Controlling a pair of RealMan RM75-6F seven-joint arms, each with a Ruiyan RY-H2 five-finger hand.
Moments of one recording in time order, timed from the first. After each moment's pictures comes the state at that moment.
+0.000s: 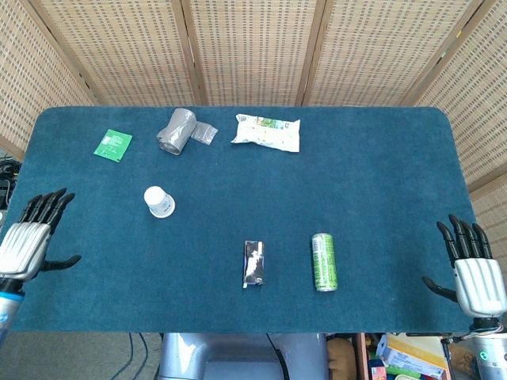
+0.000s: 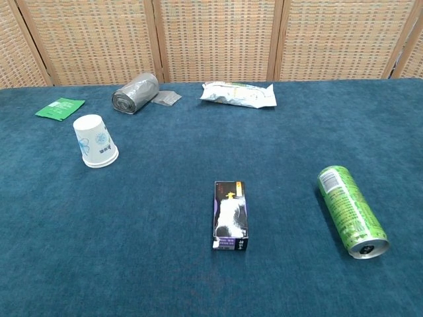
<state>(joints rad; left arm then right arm) -0.28 -0.94 -0.13 -1.87 1.34 1.21 0.12 0.08 -1.19 0.09 -1.49 -1.55 1.56 -0.04</state>
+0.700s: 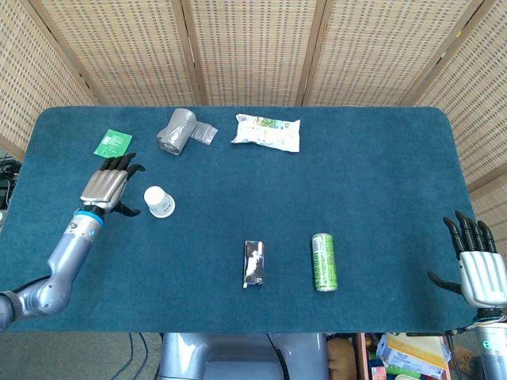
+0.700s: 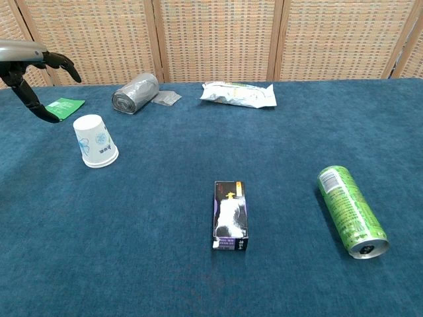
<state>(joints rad) -0.79 -1.21 -0.24 -1.59 0.68 0.83 0.44 0.11 -1.20 0.11 -1.44 -1.47 1.48 0.00</state>
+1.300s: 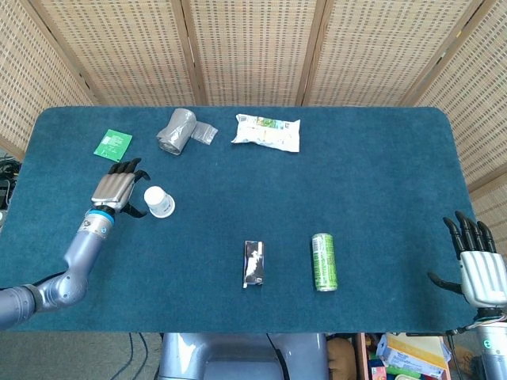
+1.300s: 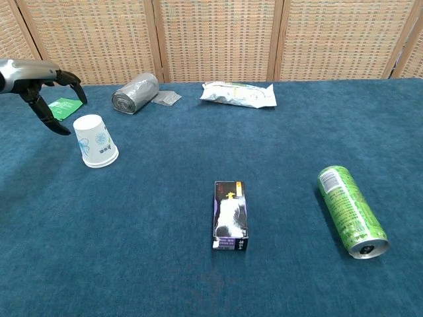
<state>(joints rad) -0.85 -1.30 -0.19 -1.50 0.57 0.83 0.45 0.11 -1.19 0.10 -1.44 -1.47 1.46 0.03</state>
